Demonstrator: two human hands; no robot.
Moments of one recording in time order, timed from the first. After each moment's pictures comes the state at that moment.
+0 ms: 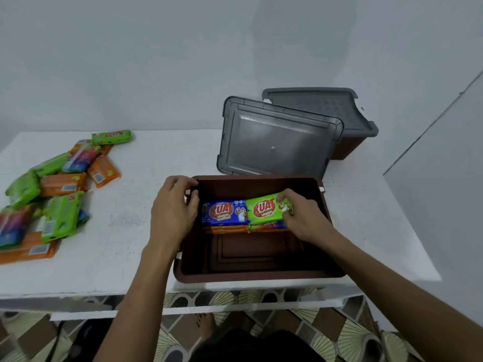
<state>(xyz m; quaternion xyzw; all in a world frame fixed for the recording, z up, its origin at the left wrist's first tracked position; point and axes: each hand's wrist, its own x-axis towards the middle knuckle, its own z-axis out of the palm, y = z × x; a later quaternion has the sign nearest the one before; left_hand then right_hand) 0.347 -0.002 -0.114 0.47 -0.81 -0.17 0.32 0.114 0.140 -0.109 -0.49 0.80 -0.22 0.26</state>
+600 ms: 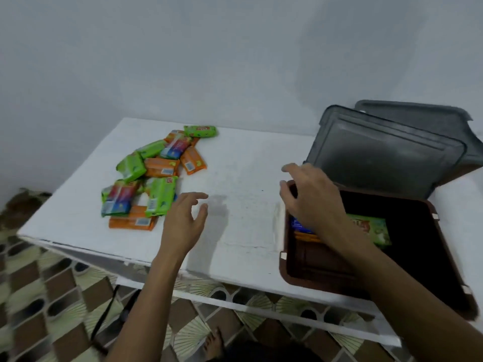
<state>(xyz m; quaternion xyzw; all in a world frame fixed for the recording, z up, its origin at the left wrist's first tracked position) 0.519 -0.049 -0.145 0.52 -0.76 -0.21 0.32 0.265 0.030 -0.064 -0.65 0.72 -0.22 -0.04</state>
